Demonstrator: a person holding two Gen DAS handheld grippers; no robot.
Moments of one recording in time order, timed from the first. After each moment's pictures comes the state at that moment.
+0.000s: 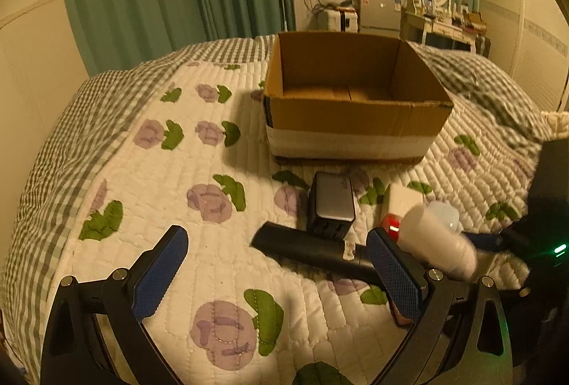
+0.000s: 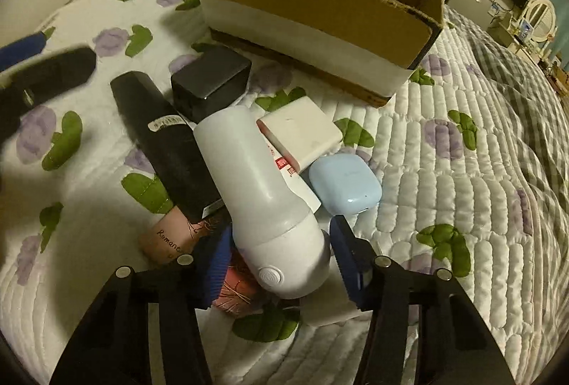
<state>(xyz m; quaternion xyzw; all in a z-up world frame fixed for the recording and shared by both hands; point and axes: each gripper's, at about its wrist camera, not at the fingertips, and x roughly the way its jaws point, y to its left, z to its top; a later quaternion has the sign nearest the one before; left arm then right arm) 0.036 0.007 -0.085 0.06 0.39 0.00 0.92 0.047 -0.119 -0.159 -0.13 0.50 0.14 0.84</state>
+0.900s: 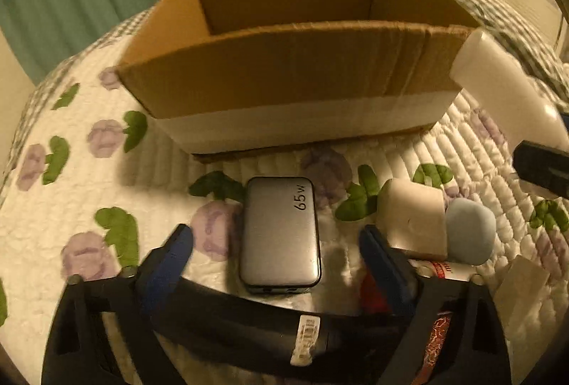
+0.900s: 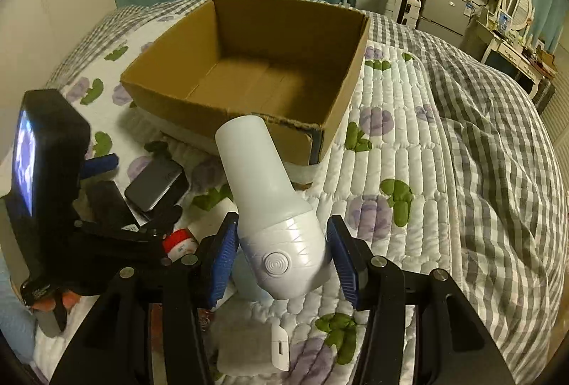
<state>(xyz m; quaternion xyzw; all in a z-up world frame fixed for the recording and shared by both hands) 0.137 -0.042 -0.156 0.12 0.48 -0.05 0.87 0.118 -0.178 -0.110 -0.07 0.46 0.13 0.87</state>
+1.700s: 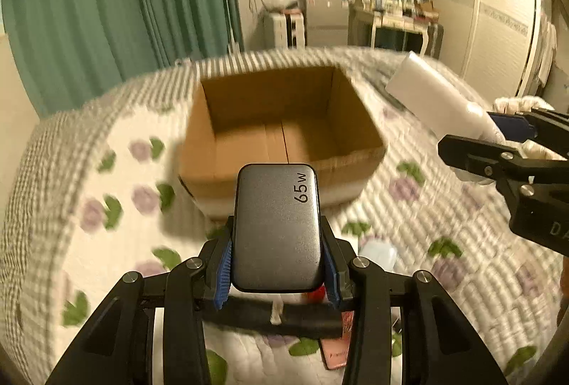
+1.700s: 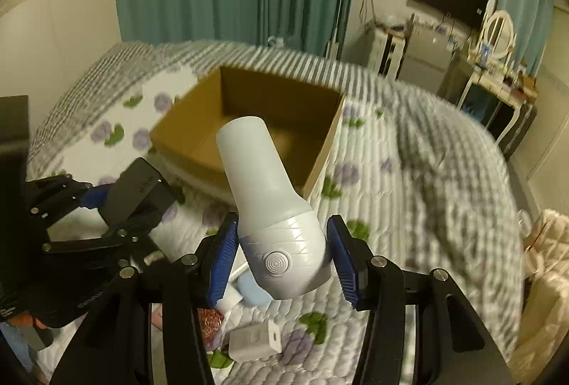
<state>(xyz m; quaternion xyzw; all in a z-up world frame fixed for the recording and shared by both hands) 0.092 -0.035 -0.028 0.08 0.38 -0.10 0.92 0.083 -0.177 -0.009 -0.08 0.38 0.11 0.92</state>
